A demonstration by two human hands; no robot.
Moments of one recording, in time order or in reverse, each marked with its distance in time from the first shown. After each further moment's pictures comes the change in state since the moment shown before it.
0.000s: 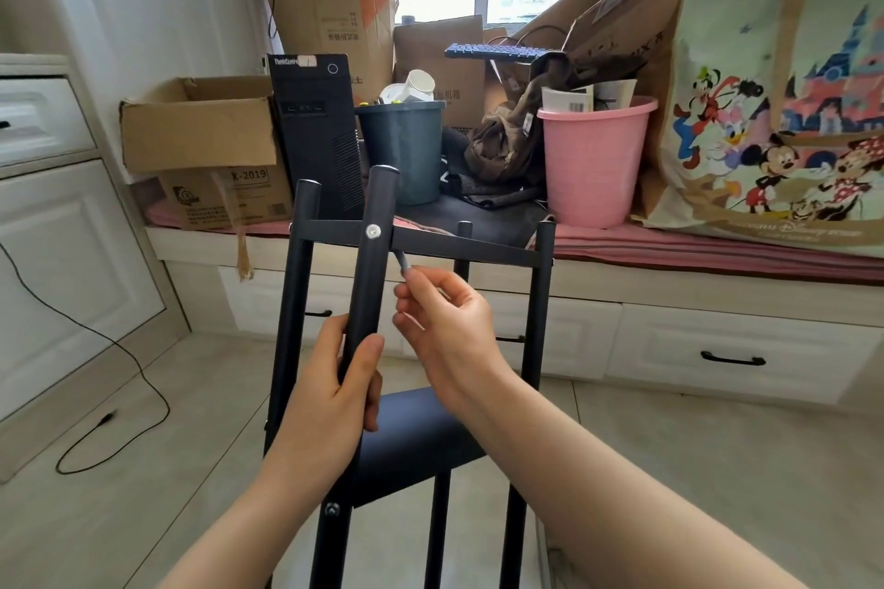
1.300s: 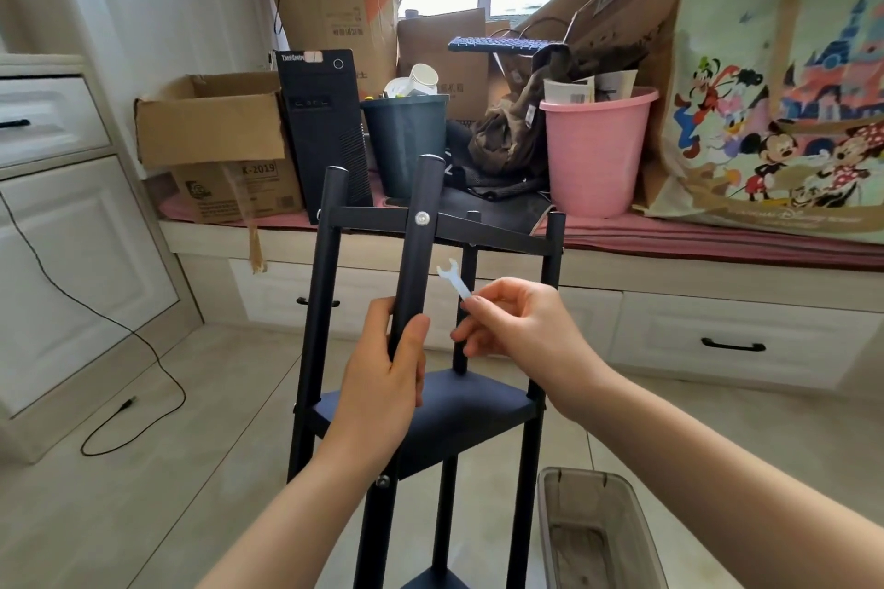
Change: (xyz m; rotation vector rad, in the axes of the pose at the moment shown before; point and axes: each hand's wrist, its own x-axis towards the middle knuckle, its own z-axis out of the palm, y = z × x) left_hand -0.010 0.017 0.031 -0.035 0.011 -0.061; right_hand -0.046 -0.052 -0.046 -0.691 -0.068 -0.055
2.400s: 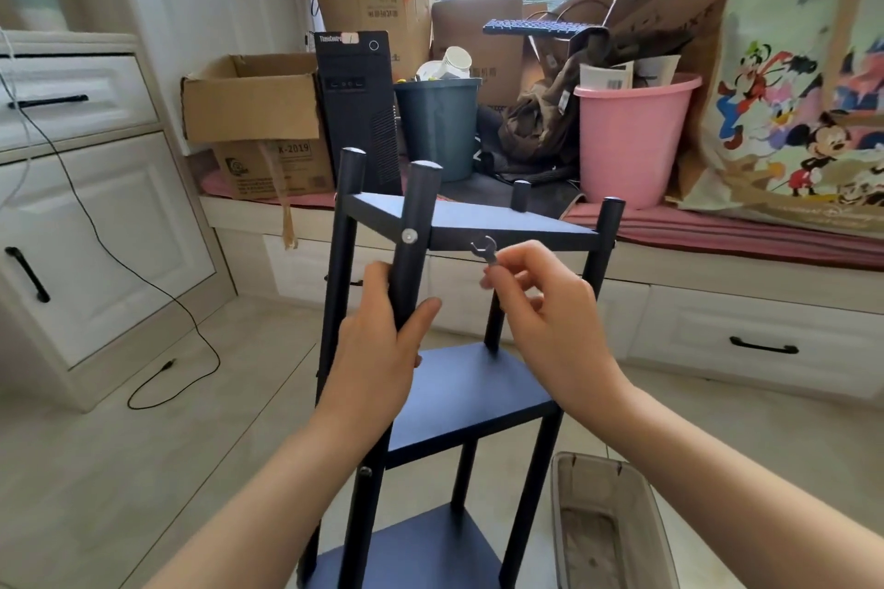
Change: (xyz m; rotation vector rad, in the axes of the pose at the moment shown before) left_hand -0.012 0.019 -0.024 0.230 0.114 0.078; right_hand -0.018 0.001 0.013 -0.339 0.192 -0.499
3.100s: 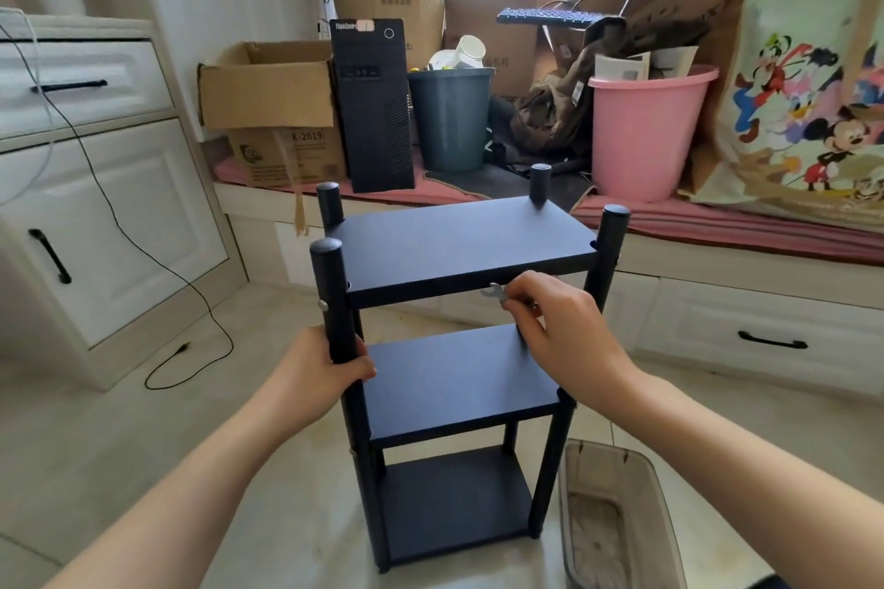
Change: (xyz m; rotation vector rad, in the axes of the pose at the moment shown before) left_hand -0.007 -0.062 -0.067 0.268 -0.227 -0.390; right_hand -0.011 0.040 -0.004 -0.350 -0.267 -0.111
